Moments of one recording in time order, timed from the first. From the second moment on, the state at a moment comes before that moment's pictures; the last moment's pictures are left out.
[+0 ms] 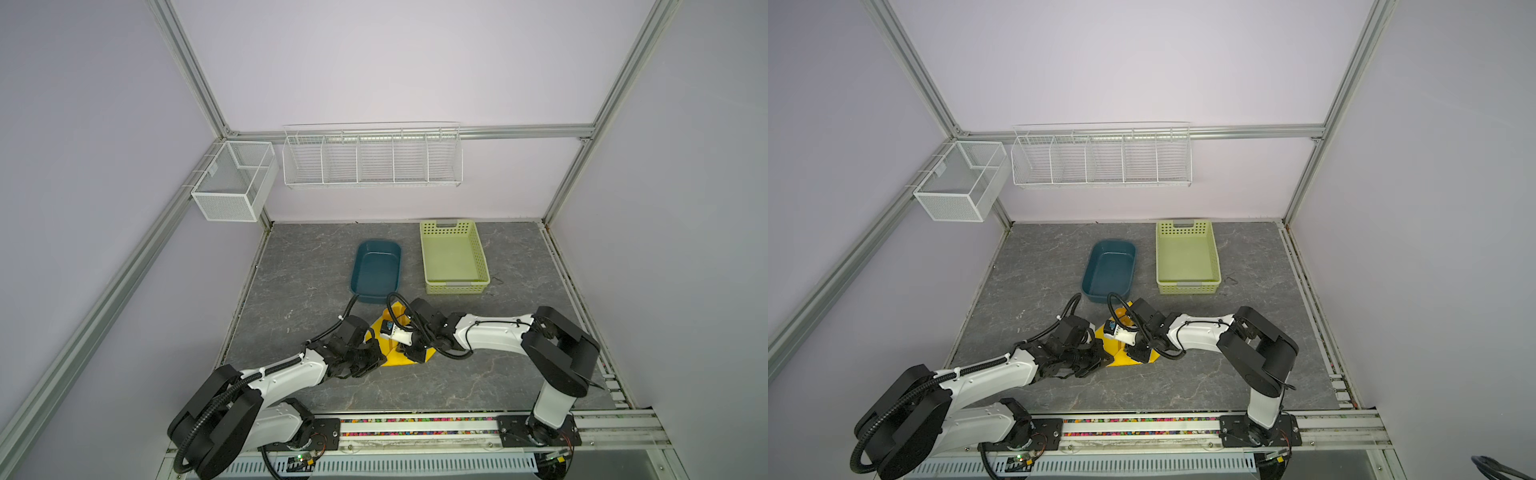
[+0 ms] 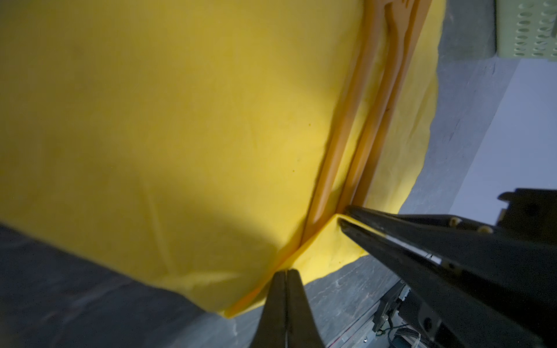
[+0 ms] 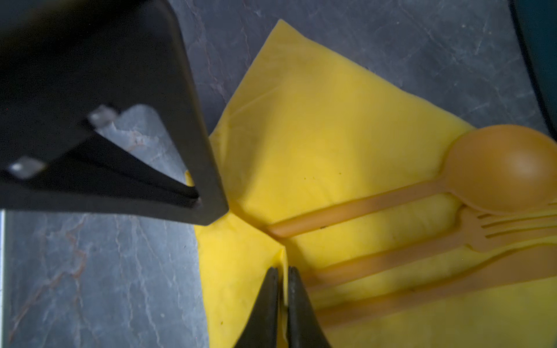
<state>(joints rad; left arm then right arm) -0.71 1.23 0.39 -0.11 0.36 -1.09 0.94 1.78 0.94 -0.16 -0.29 -0.34</state>
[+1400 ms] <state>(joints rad) -0.71 1.26 0.41 -0.15 0.37 -1.05 0.93 1.56 0.89 -0.21 -0.22 -0.02</state>
